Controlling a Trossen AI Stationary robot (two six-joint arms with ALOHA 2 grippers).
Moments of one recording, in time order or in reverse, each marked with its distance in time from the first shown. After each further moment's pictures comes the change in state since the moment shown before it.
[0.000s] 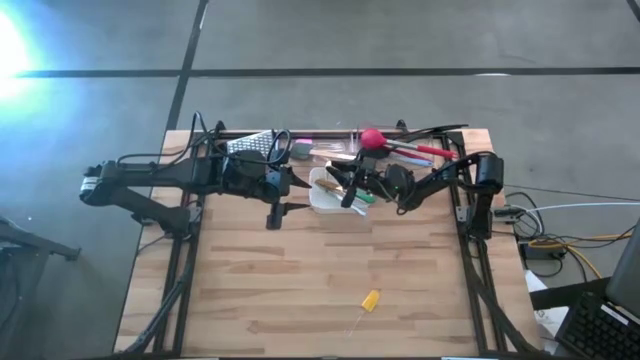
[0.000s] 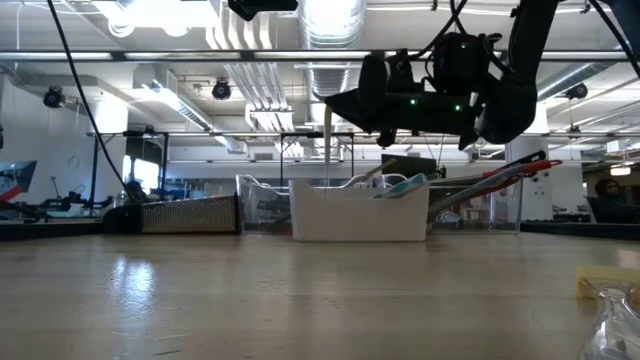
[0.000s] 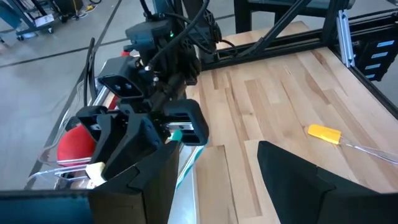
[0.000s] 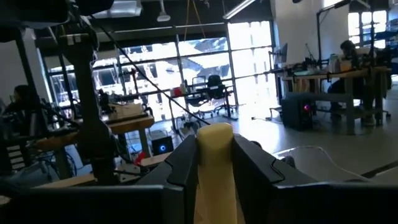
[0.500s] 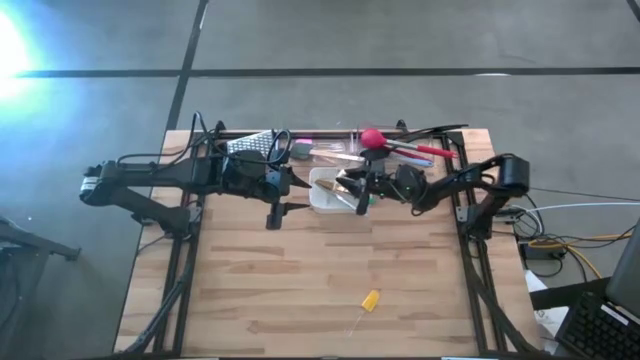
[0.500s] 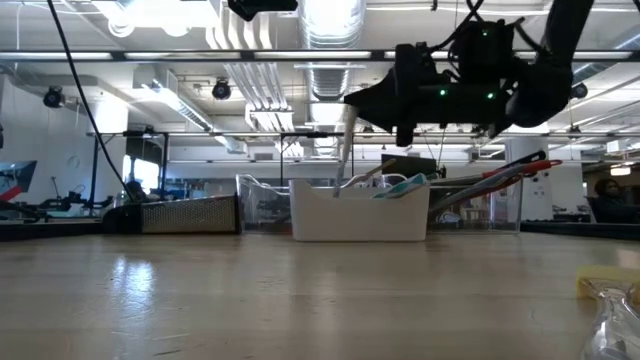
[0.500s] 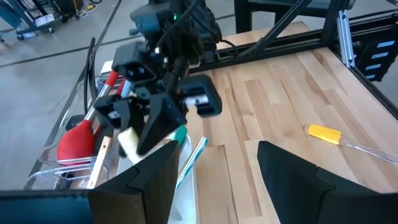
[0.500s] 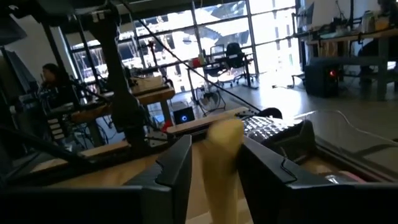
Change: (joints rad) left arm 0.001 0.000 0.000 0.000 0.000 -0.002; right arm 0.001 -0.189 -0.128 -0.174 -0.105 0.070
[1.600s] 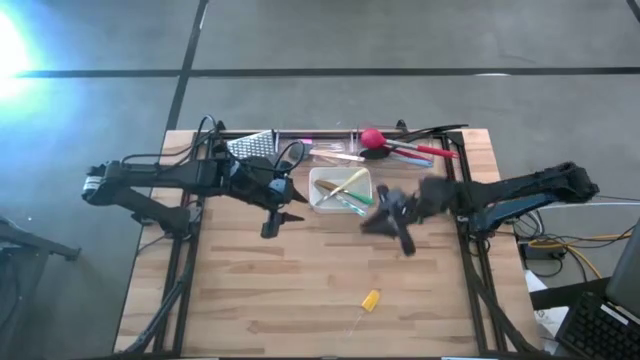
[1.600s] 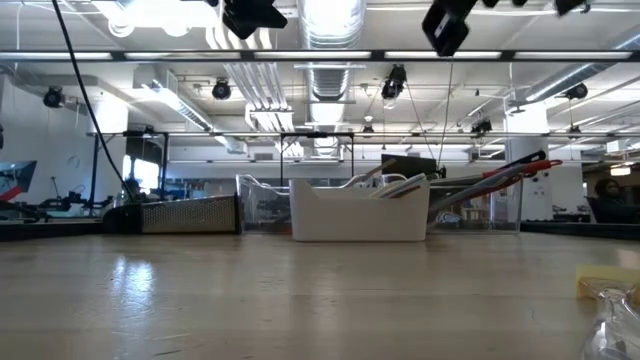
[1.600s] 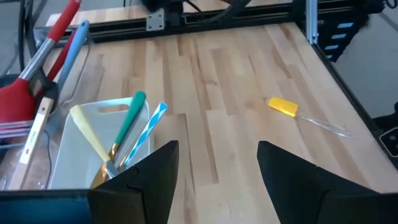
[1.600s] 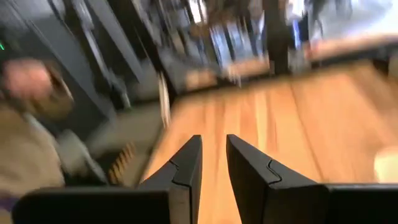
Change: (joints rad) left arm -0.010 0.028 0.000 -0.119 0.112 -0.096; right arm 0.332 -0.612 0.184 -1.061 -0.197 0.132
